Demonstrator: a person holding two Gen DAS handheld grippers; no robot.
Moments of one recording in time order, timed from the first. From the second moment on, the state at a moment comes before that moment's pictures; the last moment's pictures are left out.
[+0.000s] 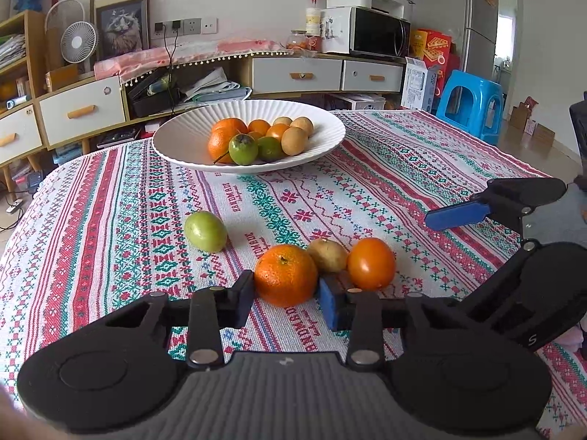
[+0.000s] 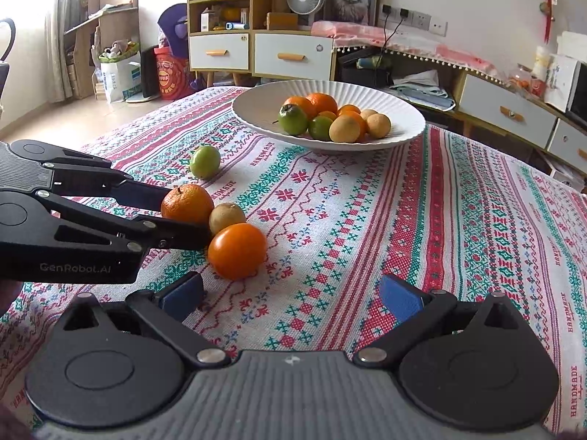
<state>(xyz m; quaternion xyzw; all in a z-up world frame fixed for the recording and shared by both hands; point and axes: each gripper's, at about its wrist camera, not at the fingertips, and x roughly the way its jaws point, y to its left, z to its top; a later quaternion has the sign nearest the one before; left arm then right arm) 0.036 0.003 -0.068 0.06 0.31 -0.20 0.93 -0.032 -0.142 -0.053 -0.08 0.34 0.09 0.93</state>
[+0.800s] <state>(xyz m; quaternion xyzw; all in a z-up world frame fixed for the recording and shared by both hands) 0.042 0.009 -0.063 0.06 0.33 -0.18 0.93 -0.020 -0.123 -0.043 -0.09 0.34 0.13 0.93</state>
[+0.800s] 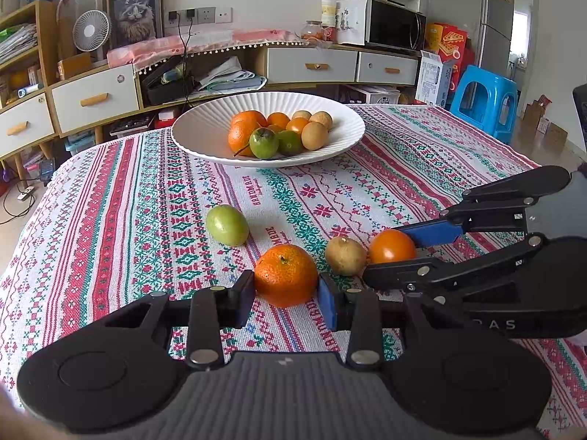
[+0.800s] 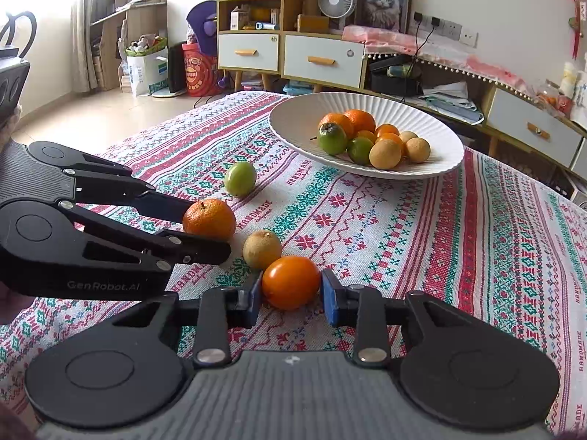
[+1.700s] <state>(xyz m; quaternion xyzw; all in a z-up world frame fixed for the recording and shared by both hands) 0.060 -0.009 -0.029 0.04 0.35 -0.17 0.92 0.004 -0.144 -0.014 -0.04 0.36 0.09 0.93</state>
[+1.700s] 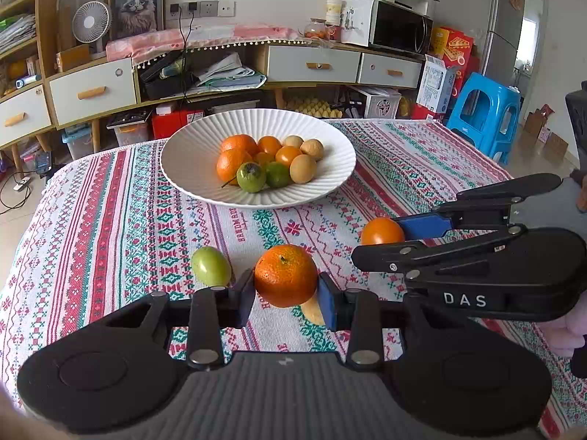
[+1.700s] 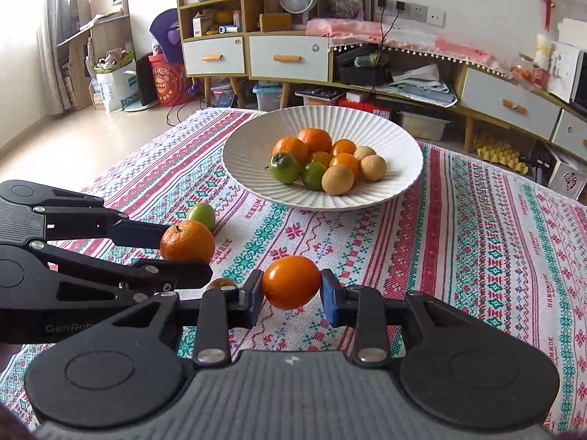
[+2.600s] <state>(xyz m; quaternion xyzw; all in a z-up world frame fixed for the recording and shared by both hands) 0.170 0.007 -0.006 -0.02 0.35 -0.12 0.93 0.072 -0.191 0.000 0.03 0.31 0.03 0.95</state>
